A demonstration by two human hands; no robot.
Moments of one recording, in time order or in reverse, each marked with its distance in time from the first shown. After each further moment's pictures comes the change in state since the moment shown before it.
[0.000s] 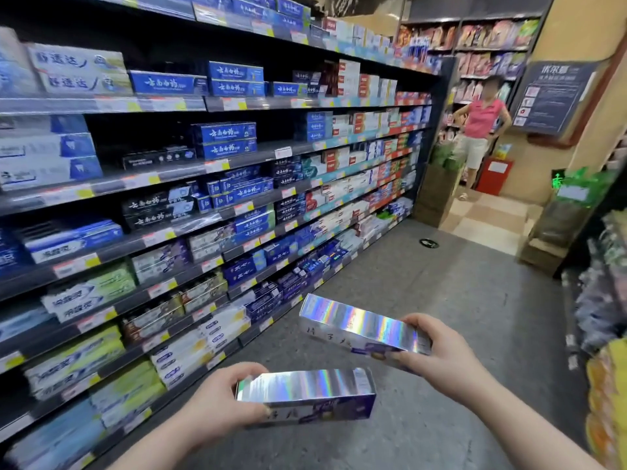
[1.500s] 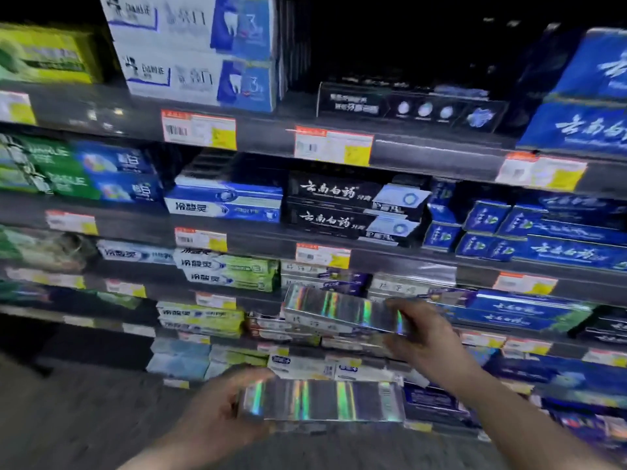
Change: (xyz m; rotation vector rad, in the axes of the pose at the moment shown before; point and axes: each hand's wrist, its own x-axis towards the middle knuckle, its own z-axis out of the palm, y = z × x) left_hand 0.334 -0.212 -0.185 -0.124 0.662 -0.574; right_hand 0.610 -0.133 0.415 -0.052 -0.789 -0.767
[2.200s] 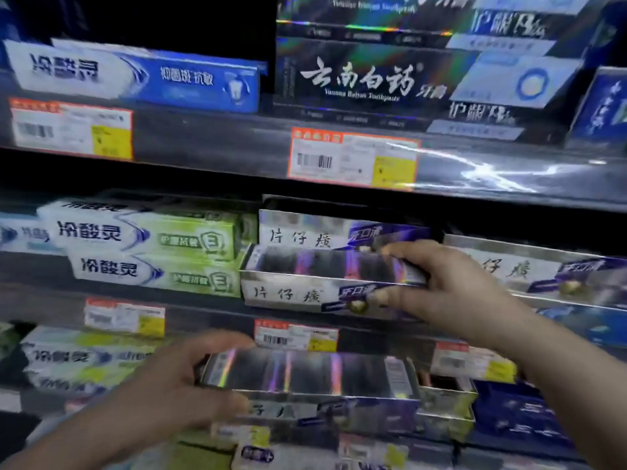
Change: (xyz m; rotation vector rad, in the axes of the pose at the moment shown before) left_hand 0.207 -0.147 0.044 -0.267 0.094 0.208; right_hand 0.150 0.108 0.115 -0.175 0.165 -0.268
